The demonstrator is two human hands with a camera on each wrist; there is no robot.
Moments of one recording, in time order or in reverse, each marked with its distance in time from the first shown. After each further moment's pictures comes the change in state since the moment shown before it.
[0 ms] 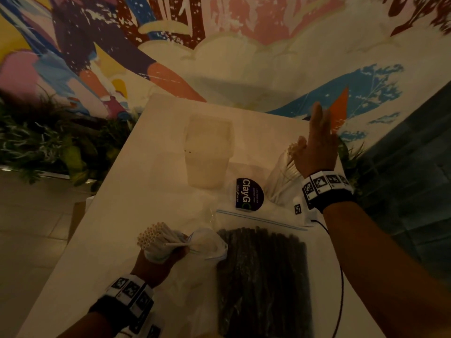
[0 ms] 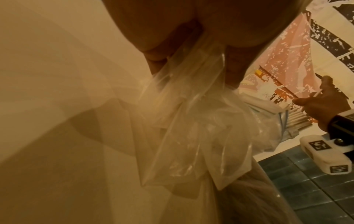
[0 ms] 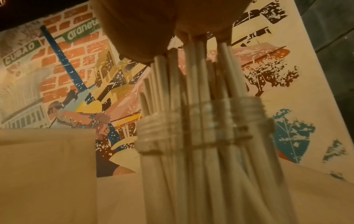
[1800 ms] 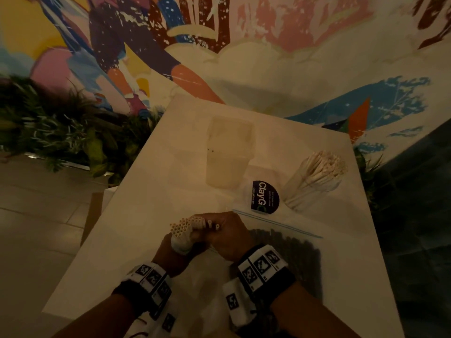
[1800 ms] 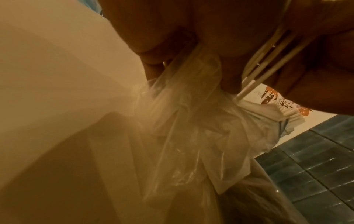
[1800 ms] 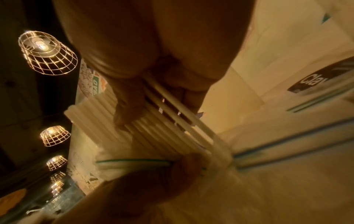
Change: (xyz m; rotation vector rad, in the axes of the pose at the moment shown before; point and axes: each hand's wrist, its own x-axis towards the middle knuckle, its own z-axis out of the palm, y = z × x) left_hand -0.002 0.005 0.001 -0.071 -0.019 -0.175; right_hand -0.189 -0.157 0.020 1.064 -0.844 -0.163
